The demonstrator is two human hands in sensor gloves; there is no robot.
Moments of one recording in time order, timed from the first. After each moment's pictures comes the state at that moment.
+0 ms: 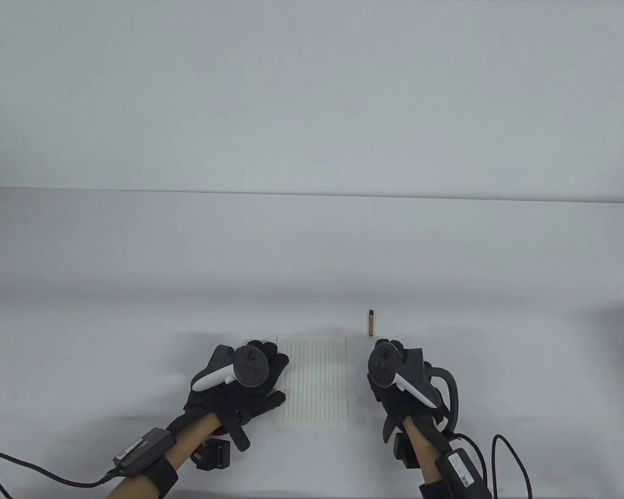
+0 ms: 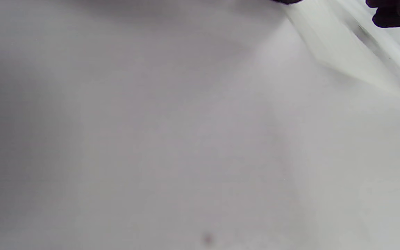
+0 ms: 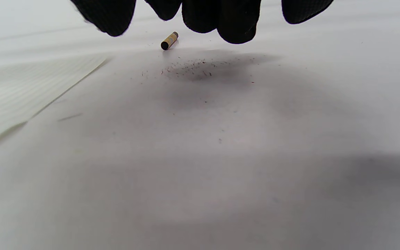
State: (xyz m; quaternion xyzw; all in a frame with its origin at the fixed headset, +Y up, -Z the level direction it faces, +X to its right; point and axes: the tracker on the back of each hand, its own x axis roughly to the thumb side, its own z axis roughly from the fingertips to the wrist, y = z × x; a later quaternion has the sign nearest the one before) left_hand -0.158 -0.816 -0.303 -0.38 -0.19 0.16 0.89; right_hand 0.135 -0.754 -0.299 -0.01 0.17 0.98 0.05
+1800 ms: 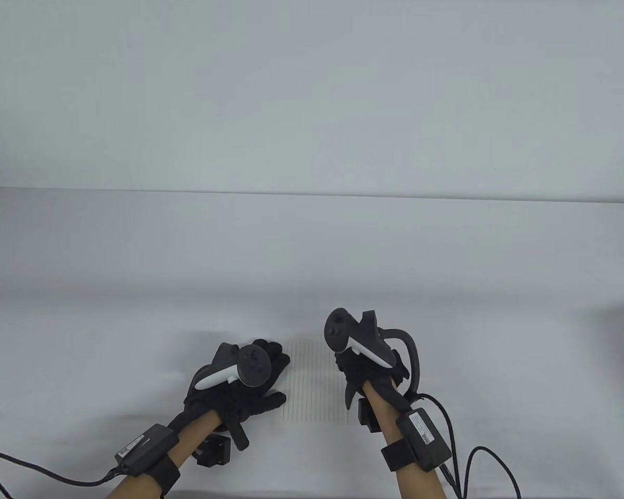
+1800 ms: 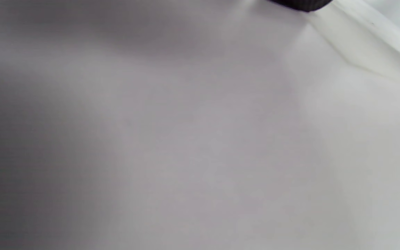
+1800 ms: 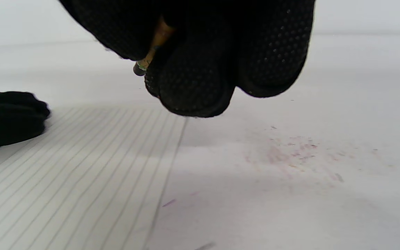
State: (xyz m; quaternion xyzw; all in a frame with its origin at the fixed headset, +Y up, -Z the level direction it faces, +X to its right) left_hand -0.156 -0.812 -0.307 -0.35 -0.19 0.12 0.91; right_hand 0.059 -0.723 -0.332 0.05 0.16 0.99 0.01
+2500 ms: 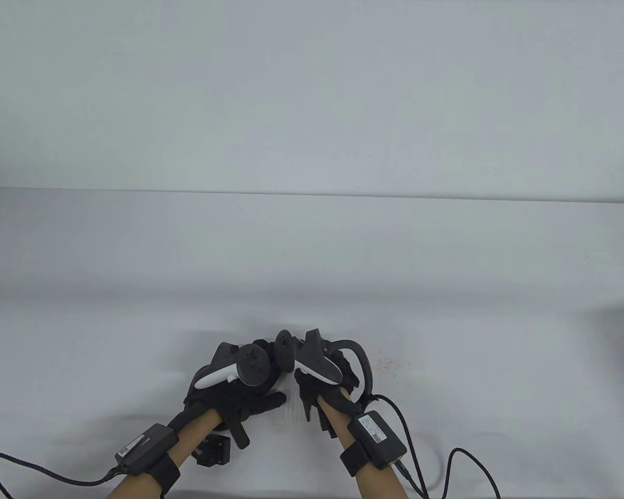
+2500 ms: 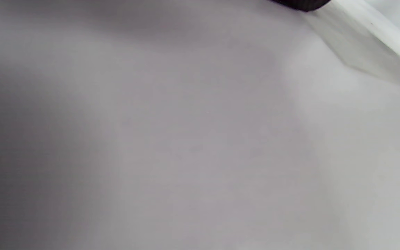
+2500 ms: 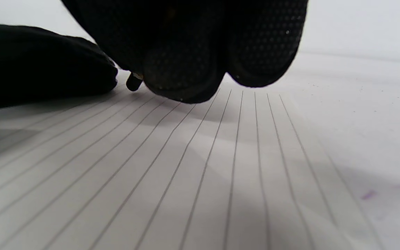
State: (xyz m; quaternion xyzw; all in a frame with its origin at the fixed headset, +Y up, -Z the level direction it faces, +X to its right) left_hand -0.156 -0.812 -0.308 -0.36 -0.19 0.13 0.91; right_hand -0.012 -0.761 -0.329 0.09 0.10 0.99 -0.04
